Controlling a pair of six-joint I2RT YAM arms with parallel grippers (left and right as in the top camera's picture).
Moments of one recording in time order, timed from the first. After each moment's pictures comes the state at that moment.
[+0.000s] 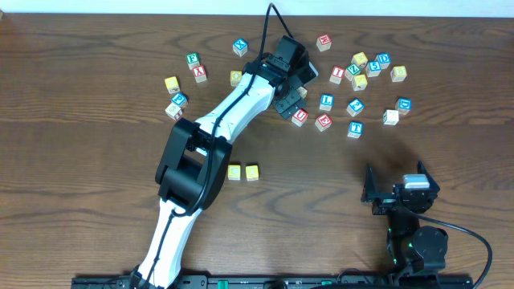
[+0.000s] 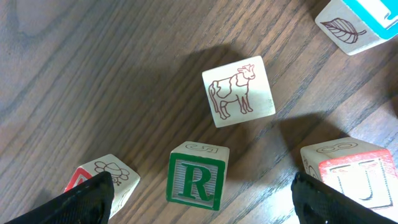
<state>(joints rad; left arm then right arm) -0.54 2.33 1.91 -0.69 0.00 0.43 0.07 0.02 0.01 -0.07 0.06 -0.07</state>
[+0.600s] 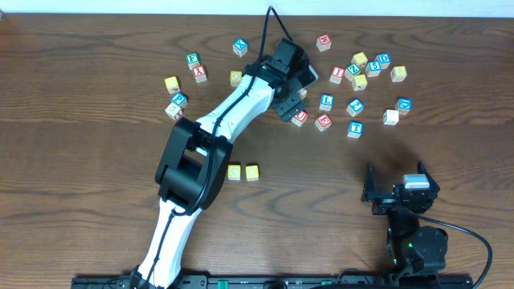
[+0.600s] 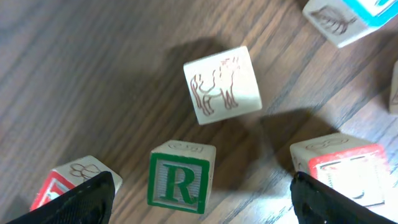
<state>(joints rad) -0.54 2.33 1.88 -0.67 0.04 0.43 0.07 0.02 0.01 -0.07 0.06 -0.07</state>
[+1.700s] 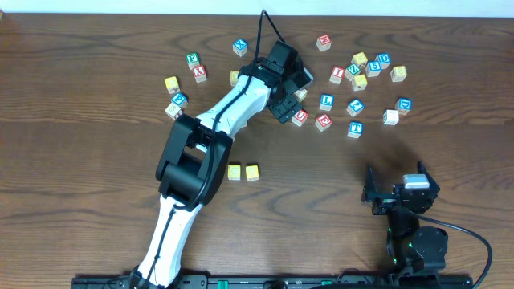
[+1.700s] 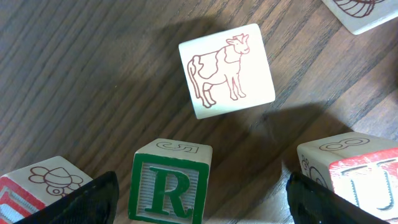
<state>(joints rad) -0.52 2.36 1.88 -0.66 0.10 0.40 0.07 0.02 0.01 -0.07 0.06 -0.07</state>
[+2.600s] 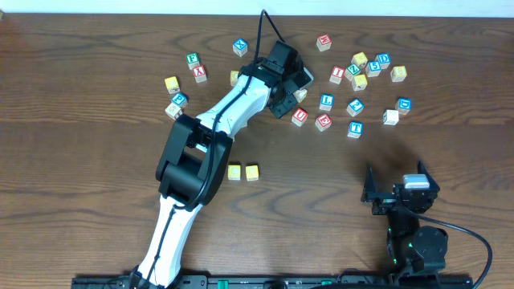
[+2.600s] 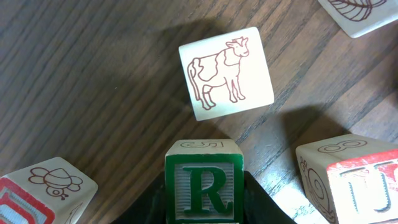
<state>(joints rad) -0.52 2.36 1.88 -0.66 0.10 0.40 0.07 0.02 0.01 -0.07 0.06 -0.07</state>
